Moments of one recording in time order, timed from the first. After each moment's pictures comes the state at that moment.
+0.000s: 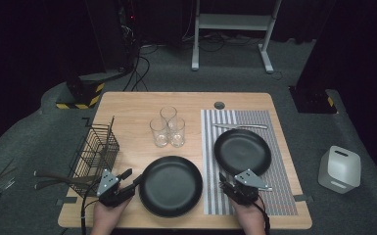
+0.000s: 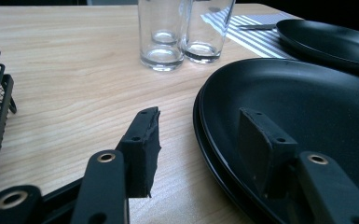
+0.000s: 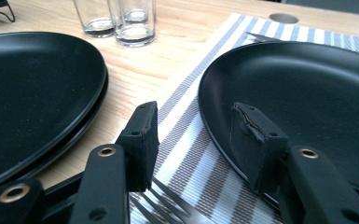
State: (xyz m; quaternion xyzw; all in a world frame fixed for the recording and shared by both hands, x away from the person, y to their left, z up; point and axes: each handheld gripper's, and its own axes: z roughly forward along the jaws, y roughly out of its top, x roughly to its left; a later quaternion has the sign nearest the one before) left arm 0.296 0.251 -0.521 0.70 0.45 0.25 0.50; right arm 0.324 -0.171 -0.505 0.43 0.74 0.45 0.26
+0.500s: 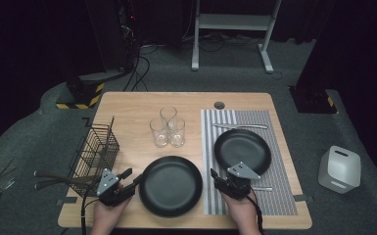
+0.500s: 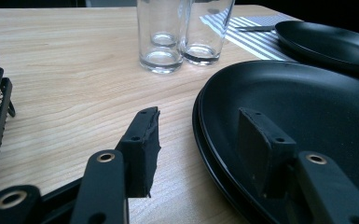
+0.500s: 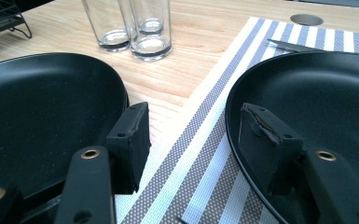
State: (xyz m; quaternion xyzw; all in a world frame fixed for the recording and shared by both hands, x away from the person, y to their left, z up) left arm 0.298 0.251 -0.520 0.70 0.45 0.25 0.50; right arm 0.338 -0.150 -0.494 0.44 0.74 0.46 0.23
